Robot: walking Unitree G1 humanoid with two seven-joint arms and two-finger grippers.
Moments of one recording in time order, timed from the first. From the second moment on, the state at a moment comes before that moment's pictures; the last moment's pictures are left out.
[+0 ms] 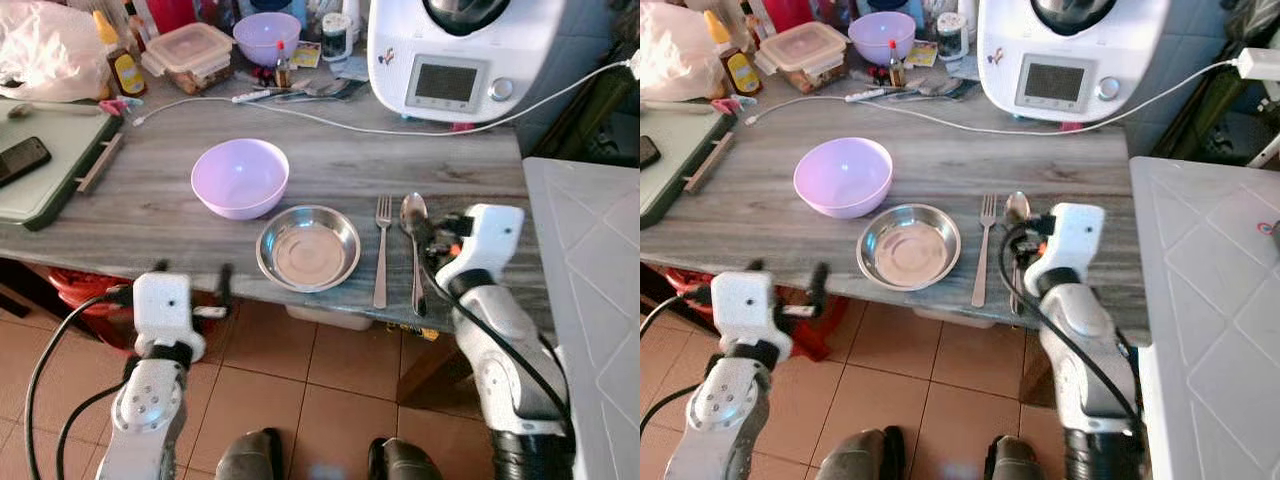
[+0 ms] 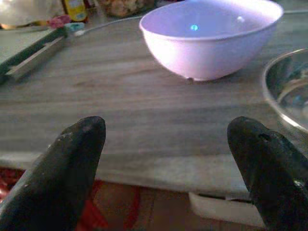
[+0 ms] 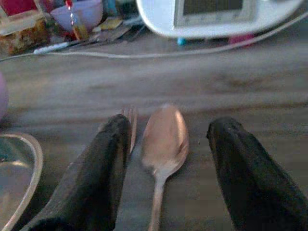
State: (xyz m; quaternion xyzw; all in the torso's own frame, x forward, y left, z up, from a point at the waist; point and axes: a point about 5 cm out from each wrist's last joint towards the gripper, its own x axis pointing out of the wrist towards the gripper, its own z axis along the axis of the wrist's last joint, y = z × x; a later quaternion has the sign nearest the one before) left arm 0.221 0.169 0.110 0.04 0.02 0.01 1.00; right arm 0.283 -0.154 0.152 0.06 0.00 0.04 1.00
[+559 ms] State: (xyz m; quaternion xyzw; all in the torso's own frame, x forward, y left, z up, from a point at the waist) left arm 0.238 0.162 0.113 0.03 0.00 0.00 1.00; right arm 0.284 -0.162 0.155 0.00 -0.05 0.03 1.00
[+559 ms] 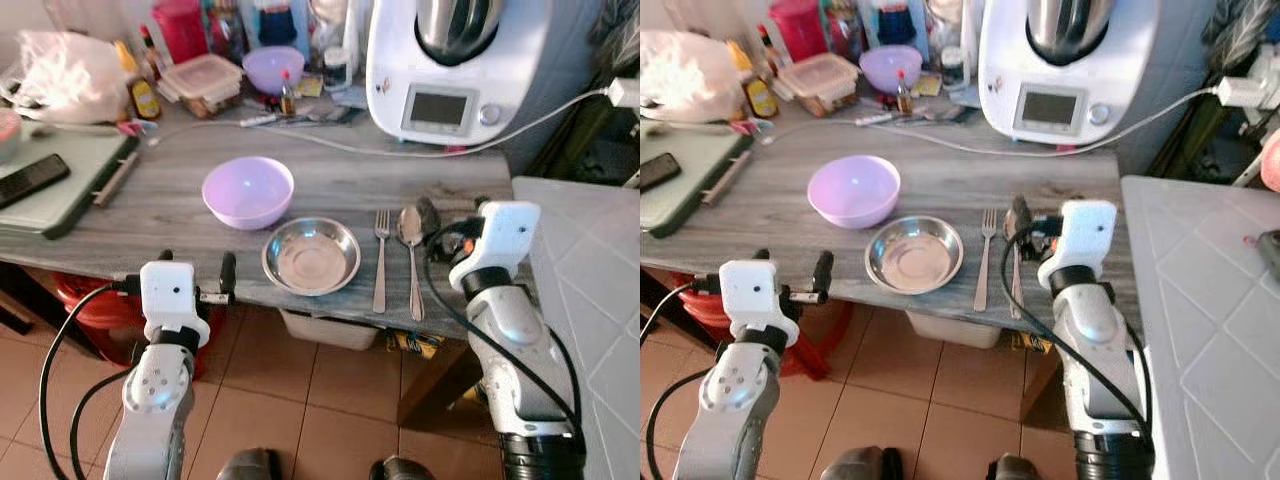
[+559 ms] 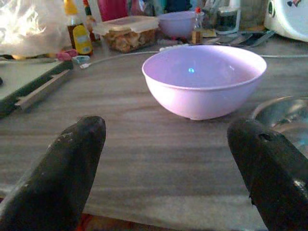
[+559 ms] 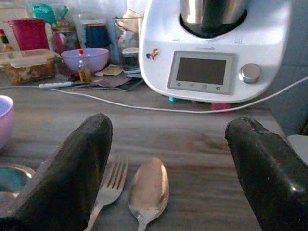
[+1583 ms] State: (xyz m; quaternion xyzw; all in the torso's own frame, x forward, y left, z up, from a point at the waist) left arm 0.241 0.159 0.114 0.02 -0.01 0.00 1.00; right arm 0.287 -0.169 0.139 -0.02 -0.03 0.02 1.00
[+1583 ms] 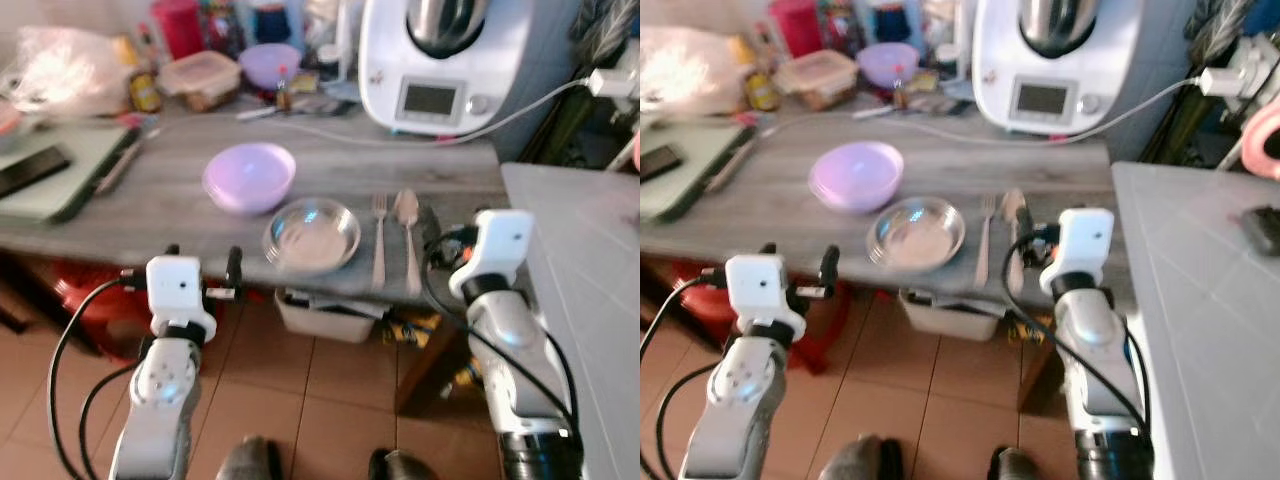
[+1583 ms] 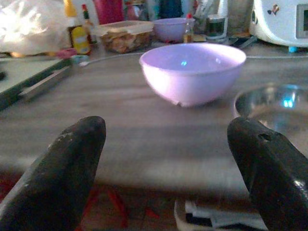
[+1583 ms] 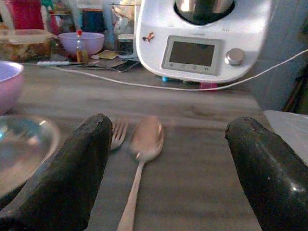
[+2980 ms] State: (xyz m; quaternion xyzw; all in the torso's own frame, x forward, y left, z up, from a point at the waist) left arm 0.234 0.157 0.114 0.02 -0.01 -0.03 1.00; right arm 0.288 -0.159 0.130 -0.01 -0.01 0.04 1.00
